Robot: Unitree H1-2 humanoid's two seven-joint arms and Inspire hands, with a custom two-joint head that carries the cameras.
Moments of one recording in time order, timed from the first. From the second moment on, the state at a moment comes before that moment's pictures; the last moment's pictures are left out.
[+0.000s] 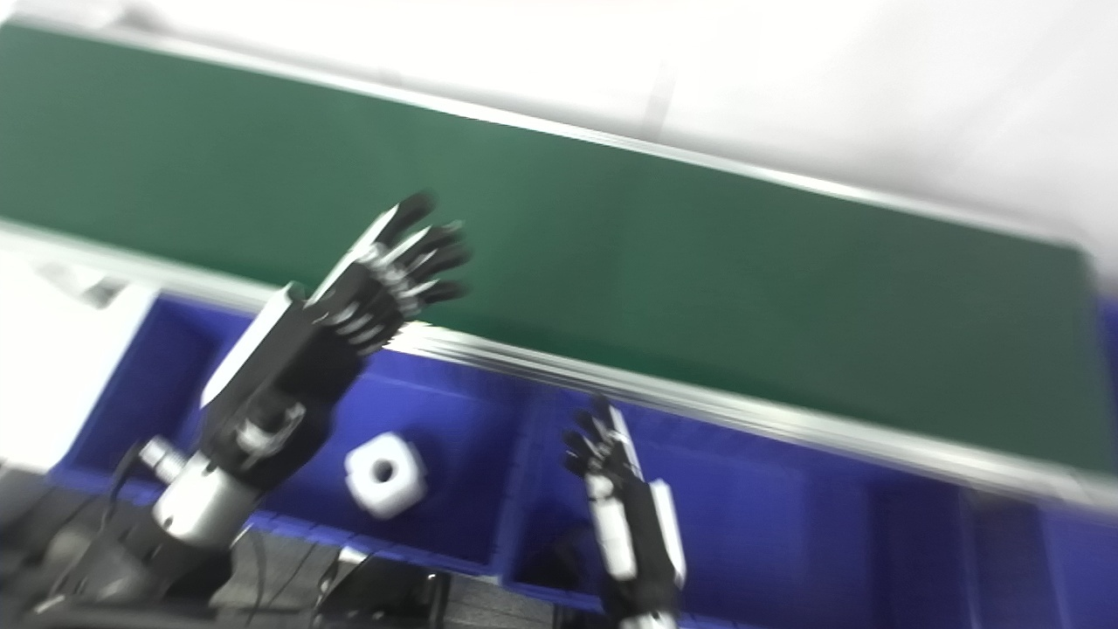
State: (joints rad) left arm 0.45 0.10 -0.16 -0.51 -0.09 -0.07 -0.46; right arm 0.62 0.05 0.36 -0.22 -0.08 -0.04 0.01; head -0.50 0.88
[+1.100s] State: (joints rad) left arm 0.44 0.22 -0.17 -0.21 0.05 -0.26 -0.31; right arm 0.59 0.05 0.33 -0.06 -0.21 -0.41 -0.17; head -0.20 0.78
